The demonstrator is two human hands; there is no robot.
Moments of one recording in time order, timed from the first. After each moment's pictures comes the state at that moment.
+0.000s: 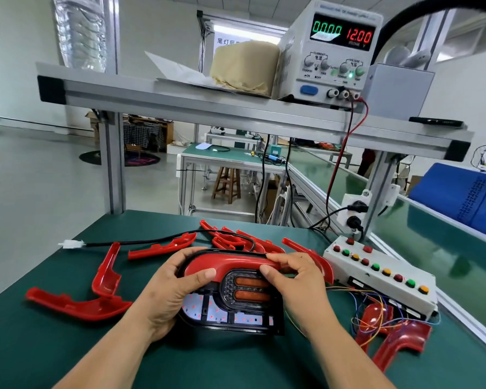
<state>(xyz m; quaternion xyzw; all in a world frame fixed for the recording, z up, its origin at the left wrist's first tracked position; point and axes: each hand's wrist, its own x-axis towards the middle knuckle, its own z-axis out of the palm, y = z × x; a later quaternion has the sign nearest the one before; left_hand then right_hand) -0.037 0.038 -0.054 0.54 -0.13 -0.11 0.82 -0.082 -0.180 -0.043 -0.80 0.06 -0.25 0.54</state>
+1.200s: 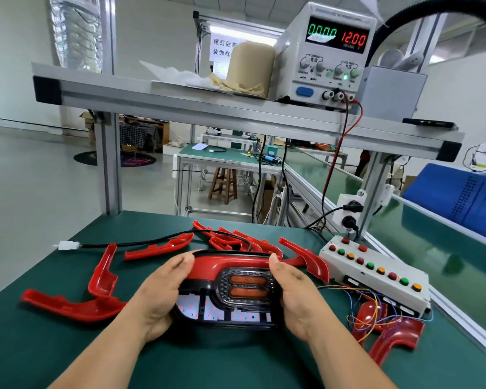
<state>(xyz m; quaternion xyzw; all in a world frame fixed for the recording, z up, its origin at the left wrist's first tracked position) -0.026 0.038 -0.065 0.57 -0.07 -0.13 0.81 -0.084 -0.175 -0.044 -0.63 0.09 -0.04 0.77</state>
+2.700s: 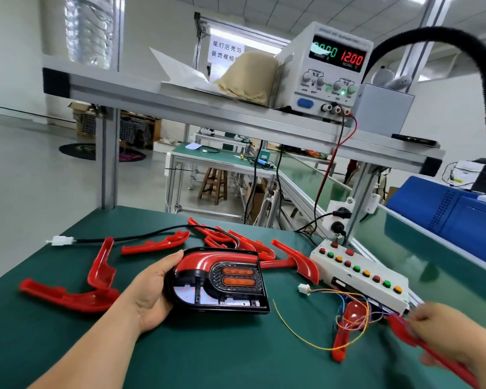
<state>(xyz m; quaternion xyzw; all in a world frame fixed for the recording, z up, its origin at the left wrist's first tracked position) -0.022 0.047 -0.062 0.46 -0.01 -0.22 0.86 -0.207 -0.339 0.009 -0.93 0.34 0.01 0.14</state>
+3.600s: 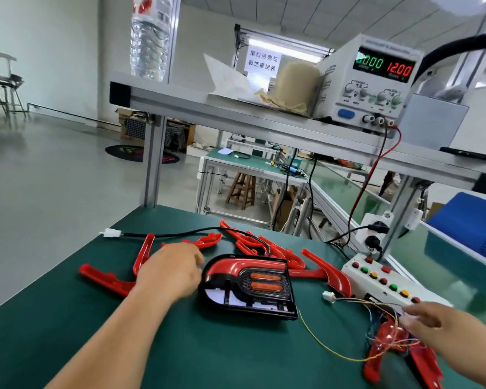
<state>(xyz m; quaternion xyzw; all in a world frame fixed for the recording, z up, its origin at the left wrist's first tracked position) -0.039 0.083 -0.015 0.97 -0.06 0.04 0.22 -0.193 -0.295 0.018 -0.95 0.21 -0.09 0.19</state>
